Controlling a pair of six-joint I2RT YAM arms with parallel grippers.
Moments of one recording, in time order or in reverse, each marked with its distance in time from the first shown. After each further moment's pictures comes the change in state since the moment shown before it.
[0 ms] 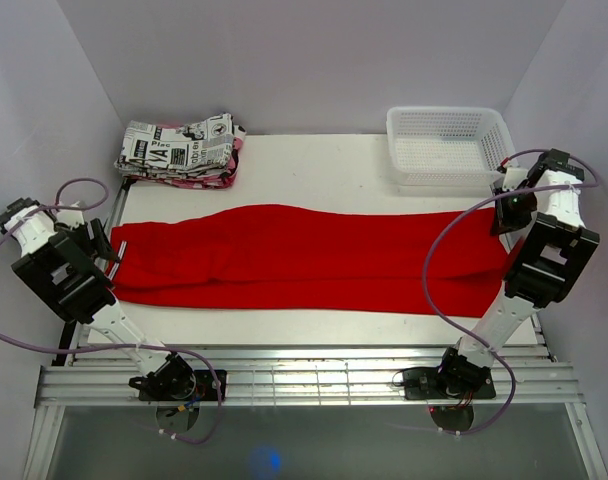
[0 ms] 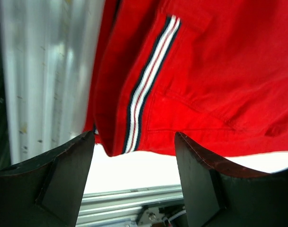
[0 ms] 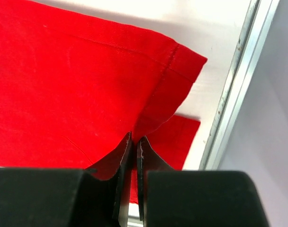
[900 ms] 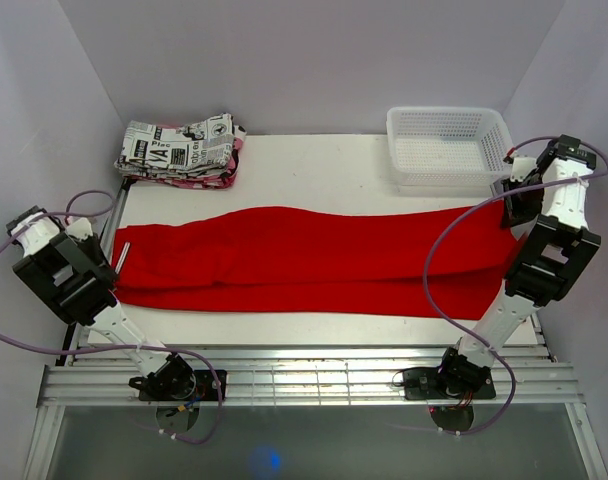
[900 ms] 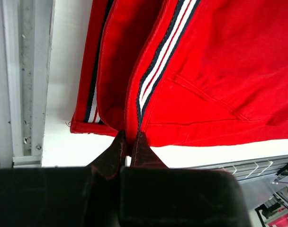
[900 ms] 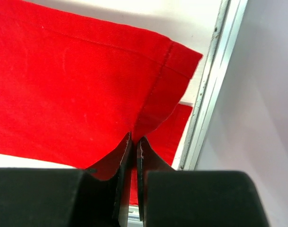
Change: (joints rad) left arm 0.003 -0.024 -0.133 -0.018 -0.038 -0.018; right arm 0.000 0.003 0.158 -0.161 0.060 -0.039
